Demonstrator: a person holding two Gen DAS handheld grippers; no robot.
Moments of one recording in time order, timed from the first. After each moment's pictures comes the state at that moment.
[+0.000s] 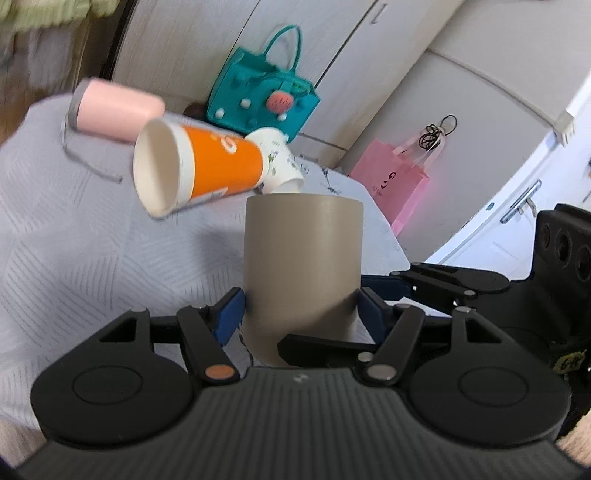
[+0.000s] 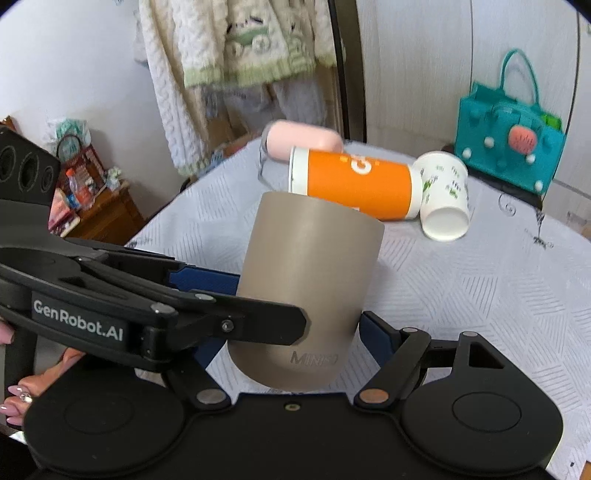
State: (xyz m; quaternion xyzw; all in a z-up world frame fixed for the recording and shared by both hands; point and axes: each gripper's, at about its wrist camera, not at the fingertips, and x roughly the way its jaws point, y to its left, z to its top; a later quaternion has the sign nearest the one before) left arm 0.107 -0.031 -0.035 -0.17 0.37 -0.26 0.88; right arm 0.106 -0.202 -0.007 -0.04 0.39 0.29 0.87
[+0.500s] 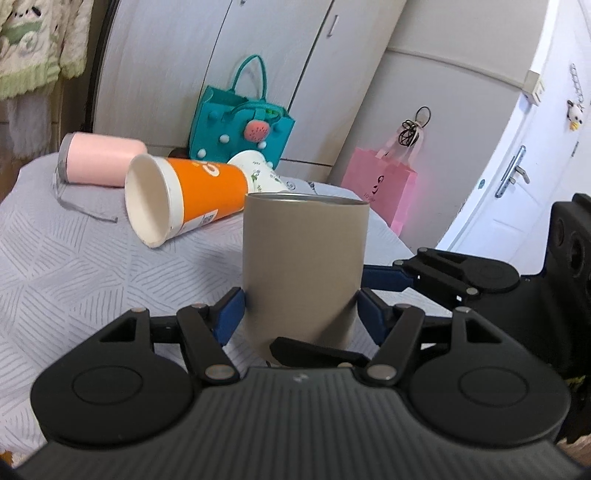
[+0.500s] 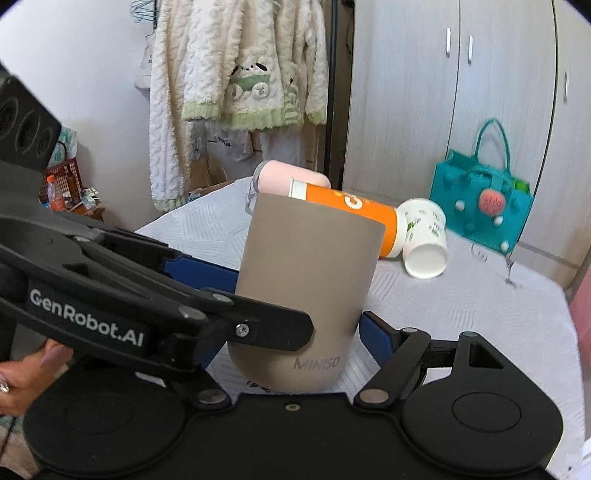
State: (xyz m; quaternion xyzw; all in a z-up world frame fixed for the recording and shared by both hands) left arm 0.077 -0.035 -0.039 -0.10 0.30 -0.28 0.91; right arm 0.062 -0.183 -0.027 -0.12 0.28 0.24 0.92
